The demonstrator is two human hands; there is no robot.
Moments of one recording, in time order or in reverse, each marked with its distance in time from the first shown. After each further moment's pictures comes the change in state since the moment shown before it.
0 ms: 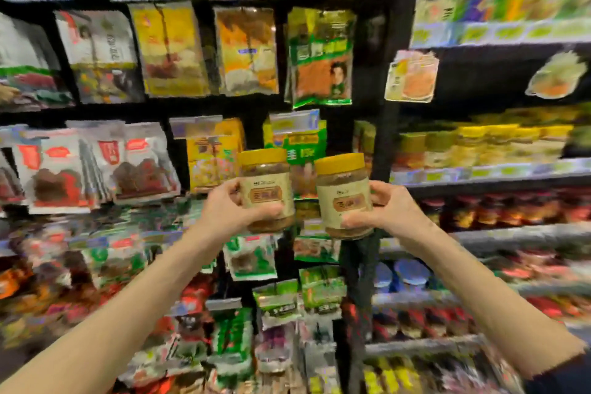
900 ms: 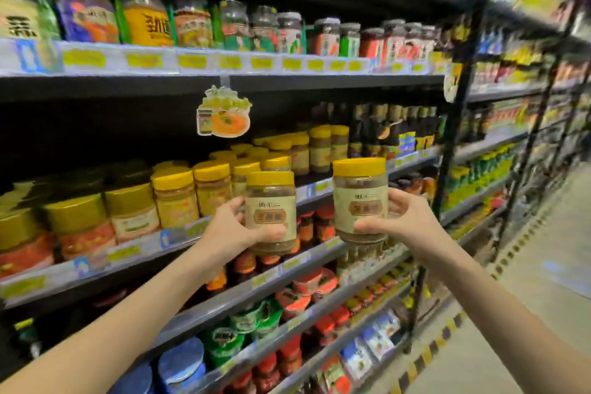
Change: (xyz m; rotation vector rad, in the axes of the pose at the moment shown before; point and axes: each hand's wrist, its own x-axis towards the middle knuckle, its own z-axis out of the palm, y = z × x) left_hand 0.082 0.106 0.530 -0.084 -0.580 0.113; right_hand -0.121 0.064 -0.494 -0.156 0.593 0.009
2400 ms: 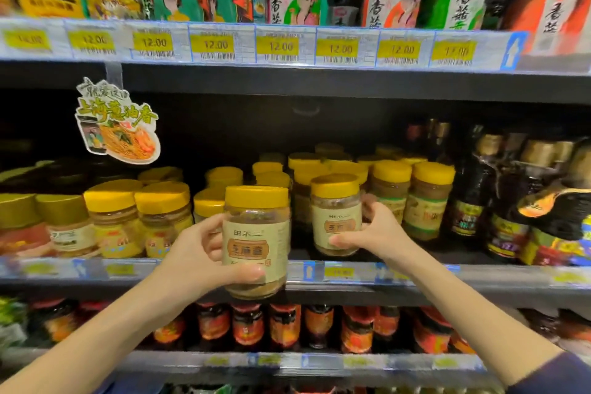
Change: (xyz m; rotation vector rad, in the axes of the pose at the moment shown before) left_hand 0.152 0.000 0.091 0.132 0.431 -0.056; right_hand 0.351 0.161 0.007 0.017 -0.596 0.002
